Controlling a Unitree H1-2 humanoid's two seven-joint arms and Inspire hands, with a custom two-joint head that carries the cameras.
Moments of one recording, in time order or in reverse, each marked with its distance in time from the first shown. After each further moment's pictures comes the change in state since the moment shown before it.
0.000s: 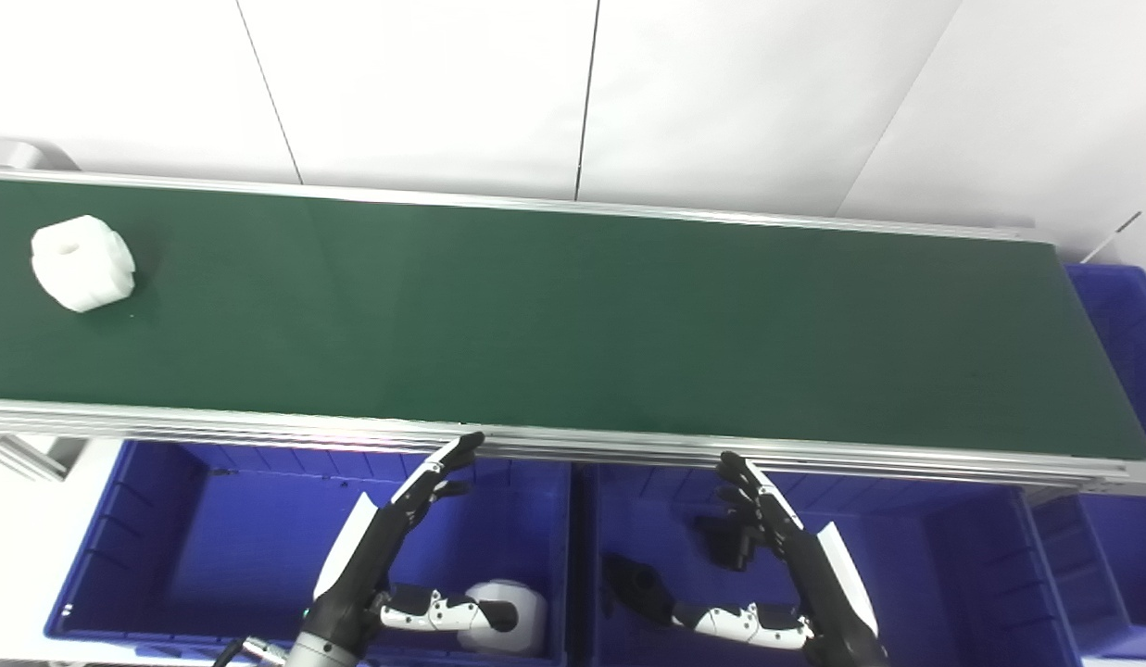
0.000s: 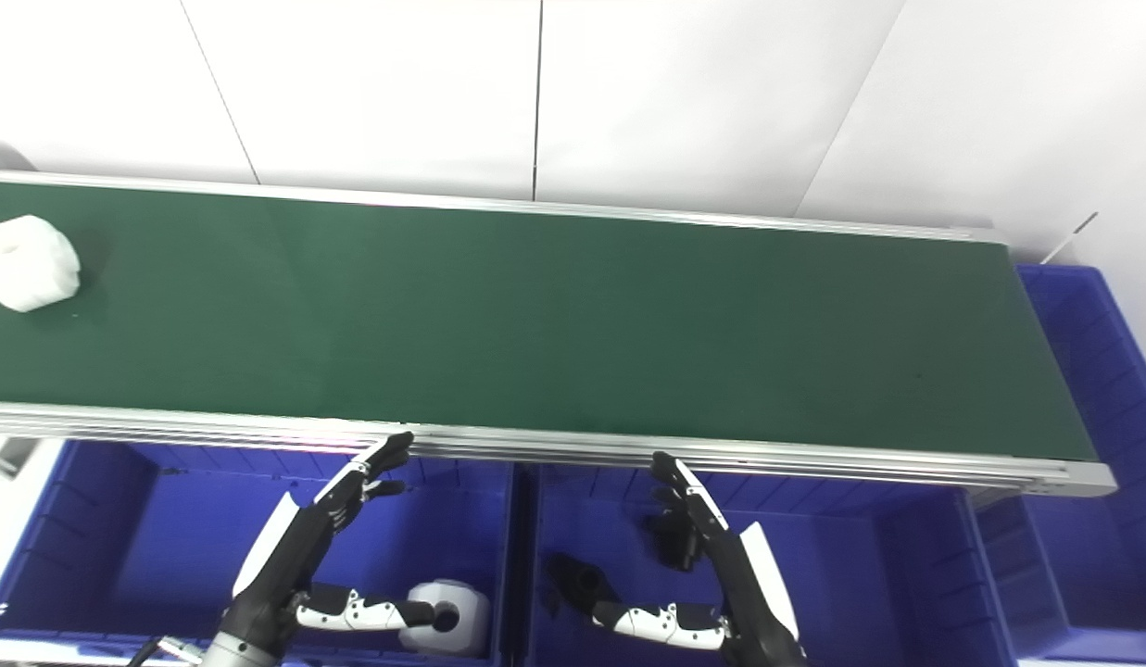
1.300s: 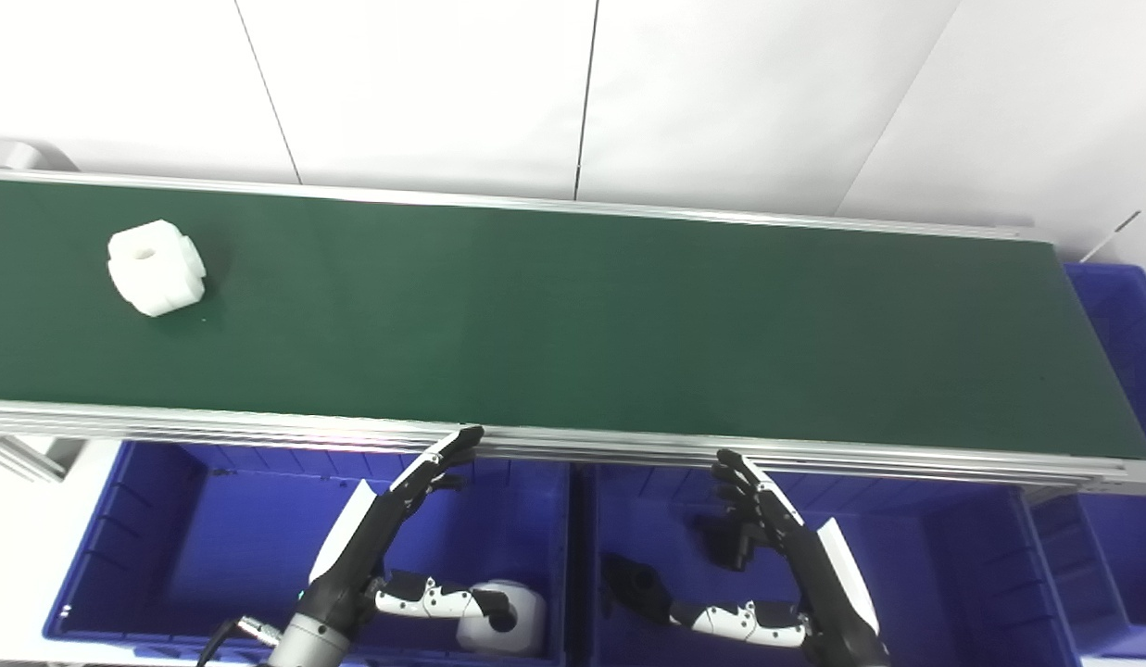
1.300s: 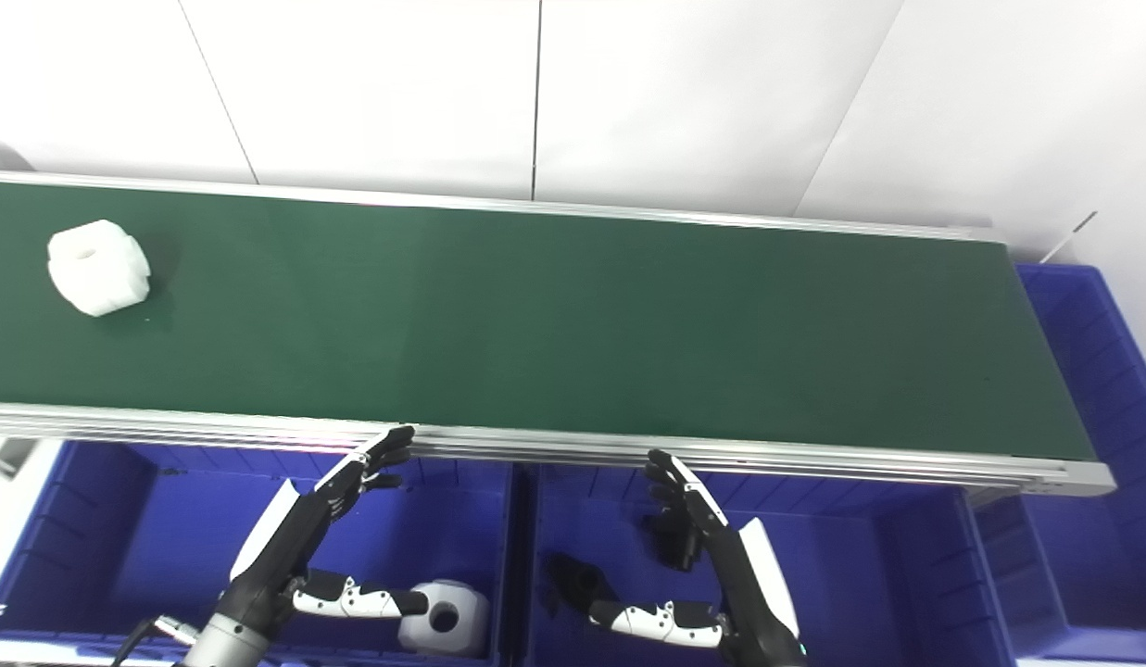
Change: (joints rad) left arm -0.031 0.000 0.054 0.009 0.010 0.013 -0.066; right arm 0.008 0.009 0.002 -0.031 -0.030 0.008 -0.011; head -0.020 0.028
